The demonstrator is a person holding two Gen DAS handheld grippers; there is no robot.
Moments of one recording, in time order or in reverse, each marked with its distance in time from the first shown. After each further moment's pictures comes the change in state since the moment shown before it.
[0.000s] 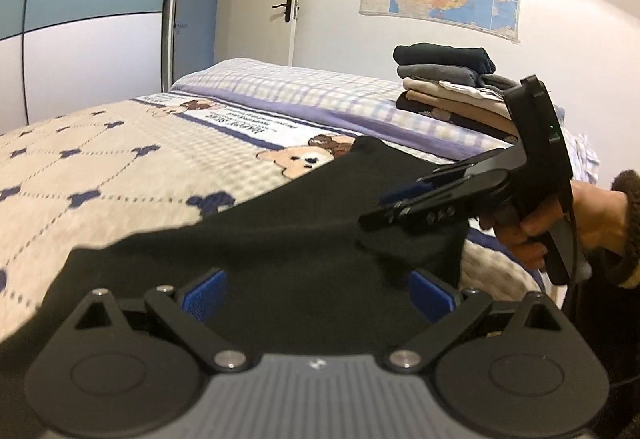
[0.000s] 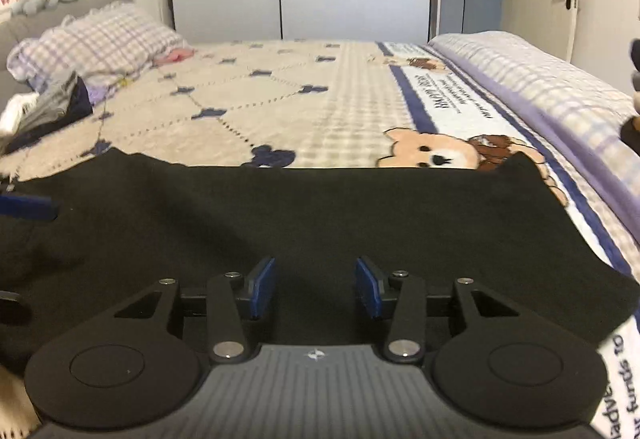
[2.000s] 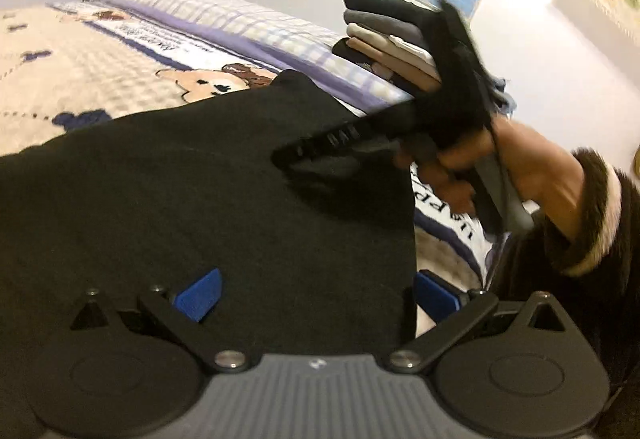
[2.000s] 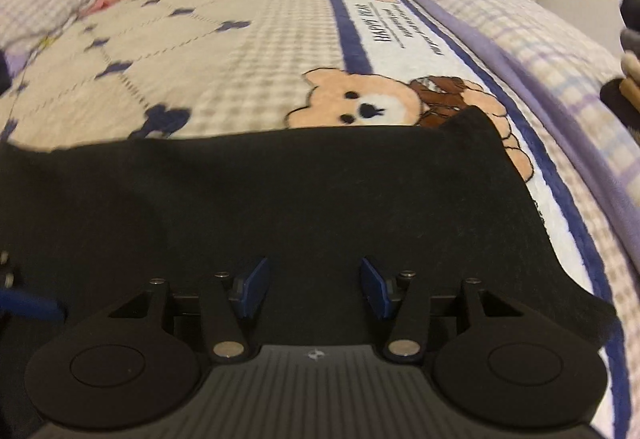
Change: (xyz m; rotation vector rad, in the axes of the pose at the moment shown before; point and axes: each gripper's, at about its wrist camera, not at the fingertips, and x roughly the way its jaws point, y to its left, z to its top) left arm 0.095 -0.003 -0.009 -0.149 0.163 -0.345; right arm 0.056 -0.065 0.023 0.081 0.218 -0.147
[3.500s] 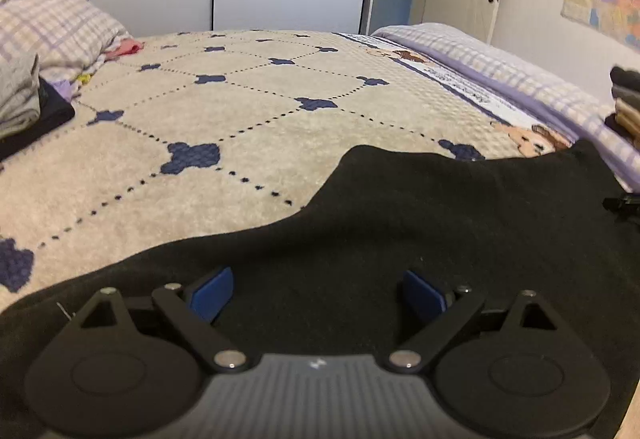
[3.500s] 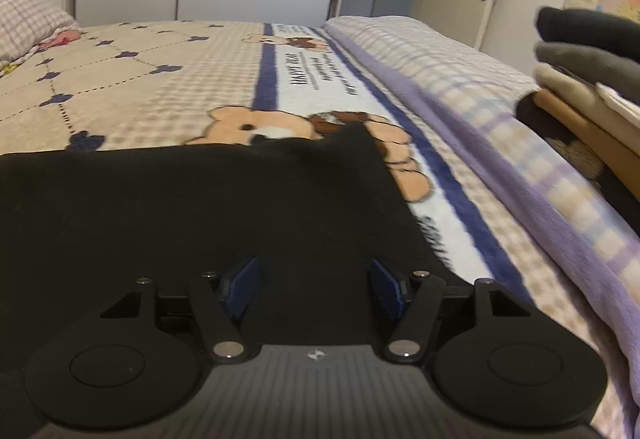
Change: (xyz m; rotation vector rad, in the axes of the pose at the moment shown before) left arm -0.146 0.066 -0.049 -0.228 -0.117 0.814; right arm -0.014 -0.055 -0.034 -0.011 -0.203 -0.169
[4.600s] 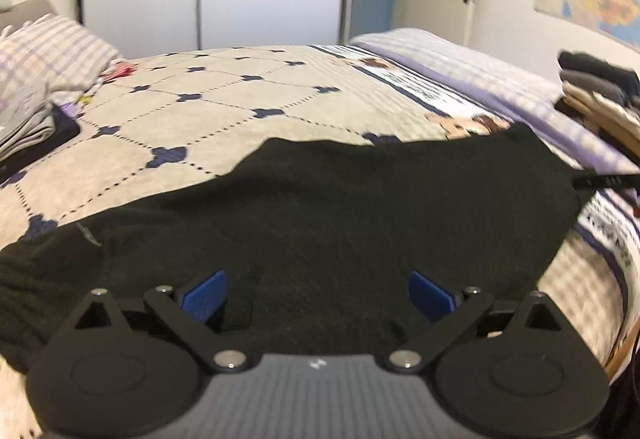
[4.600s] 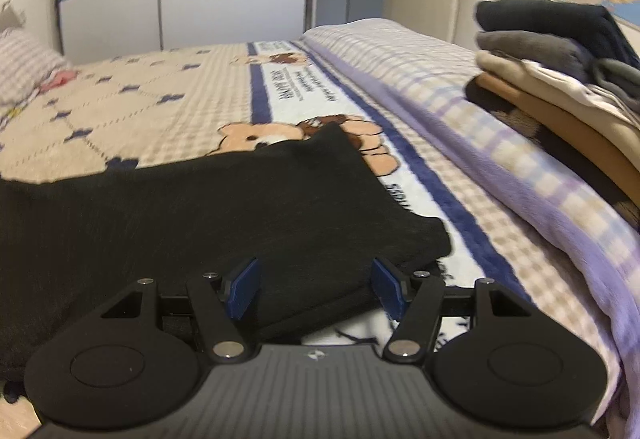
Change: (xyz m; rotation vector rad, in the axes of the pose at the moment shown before) left arm -0.099 -0.071 -0.037 0.004 -0.036 -0.001; right arm -0.088 -0.004 -0.024 0.144 -0.027 0.005
